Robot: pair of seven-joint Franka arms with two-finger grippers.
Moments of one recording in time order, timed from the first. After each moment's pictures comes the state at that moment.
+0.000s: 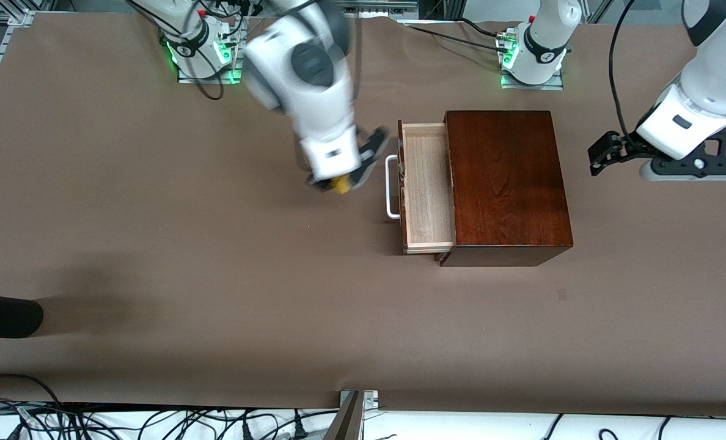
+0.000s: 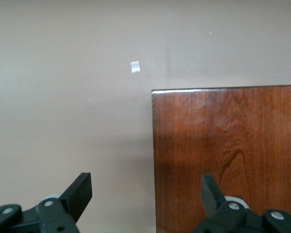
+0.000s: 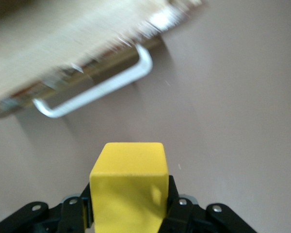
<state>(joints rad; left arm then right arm) -0.06 0.00 -0.07 -1.68 0.09 1.64 -0.14 0.60 0.53 0.30 -1.33 -0.21 1.87 -0.27</state>
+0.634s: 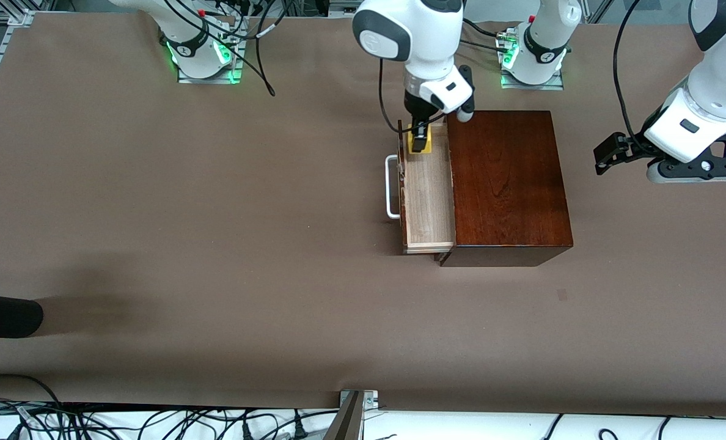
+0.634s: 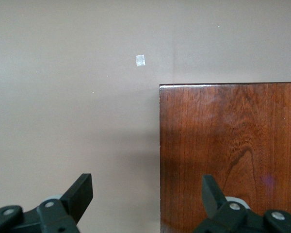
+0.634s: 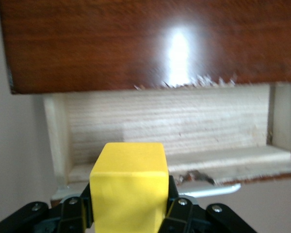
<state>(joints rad) -0.04 0.01 -0.07 -1.68 0.09 1.64 -0.14 0.87 0.73 0.29 -1.11 -0.33 1.89 -0.38</state>
